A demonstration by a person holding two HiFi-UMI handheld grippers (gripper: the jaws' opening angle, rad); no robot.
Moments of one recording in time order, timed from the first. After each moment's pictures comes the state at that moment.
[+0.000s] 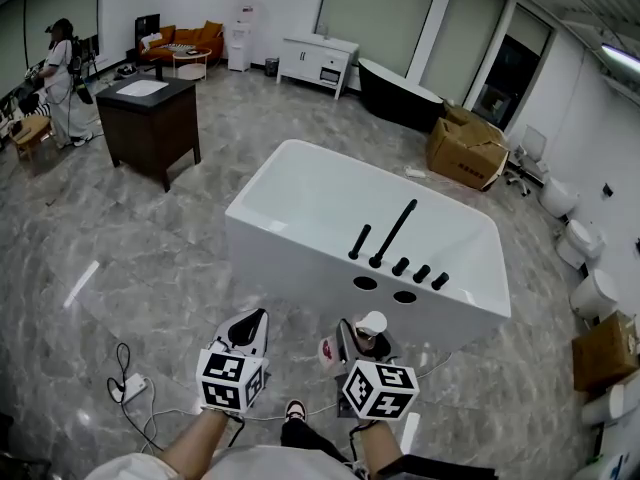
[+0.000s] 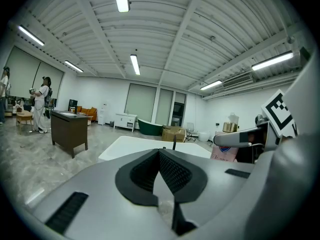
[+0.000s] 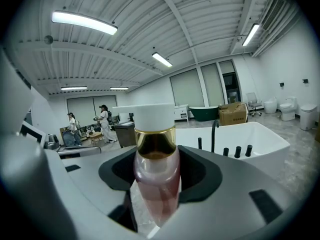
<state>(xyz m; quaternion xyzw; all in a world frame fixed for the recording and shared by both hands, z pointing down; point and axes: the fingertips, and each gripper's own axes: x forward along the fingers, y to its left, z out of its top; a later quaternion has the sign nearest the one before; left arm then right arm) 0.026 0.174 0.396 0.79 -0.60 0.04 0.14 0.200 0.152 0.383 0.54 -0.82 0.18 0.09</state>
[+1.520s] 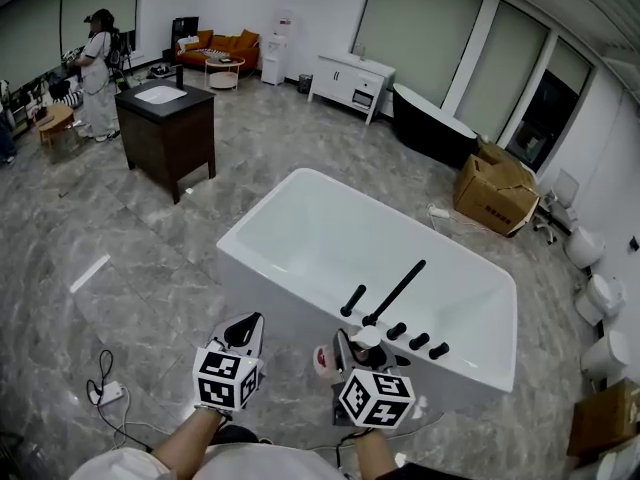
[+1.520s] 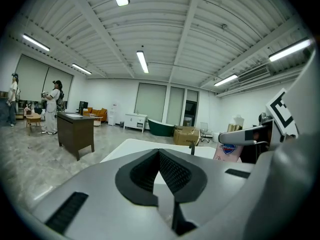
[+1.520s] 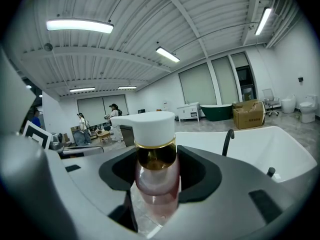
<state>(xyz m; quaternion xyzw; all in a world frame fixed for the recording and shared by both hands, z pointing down) 0.045 0.009 0.398 0.74 -0.65 0.05 0.15 0.220 -0.030 0.385 0.48 -0.86 0.18 0.09</state>
